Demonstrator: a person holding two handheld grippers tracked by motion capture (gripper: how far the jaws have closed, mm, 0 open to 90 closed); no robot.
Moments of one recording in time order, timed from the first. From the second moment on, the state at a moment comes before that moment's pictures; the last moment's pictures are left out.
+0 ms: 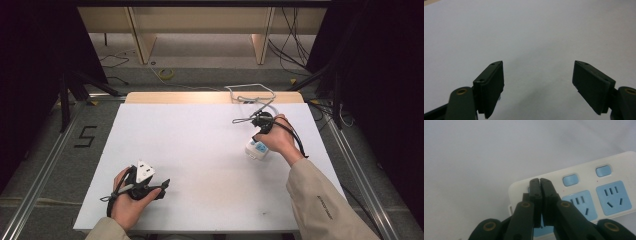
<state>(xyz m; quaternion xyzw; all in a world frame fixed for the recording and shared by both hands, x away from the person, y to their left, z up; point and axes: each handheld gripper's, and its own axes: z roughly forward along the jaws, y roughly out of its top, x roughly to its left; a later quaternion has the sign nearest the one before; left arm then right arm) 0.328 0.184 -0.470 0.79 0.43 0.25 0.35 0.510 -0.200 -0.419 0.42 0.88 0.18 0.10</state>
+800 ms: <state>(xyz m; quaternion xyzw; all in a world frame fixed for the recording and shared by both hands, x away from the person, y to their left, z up) 0.329 0.185 -0.472 0.79 0.43 0.25 0.35 0.466 -0.238 -0.415 0.42 0.87 0.24 0.11</state>
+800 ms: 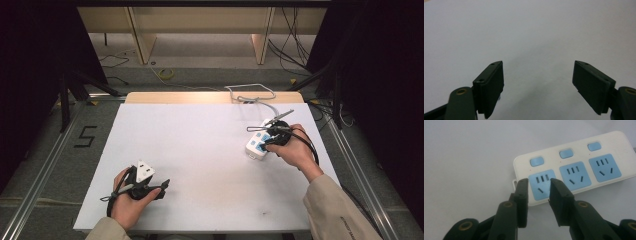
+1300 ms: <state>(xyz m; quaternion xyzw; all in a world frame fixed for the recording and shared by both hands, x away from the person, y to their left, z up) 0.330 0.185 -0.472 0.79 0.44 0.25 0.35 0.438 -0.260 -0.424 0.42 0.86 0.27 0.13</state>
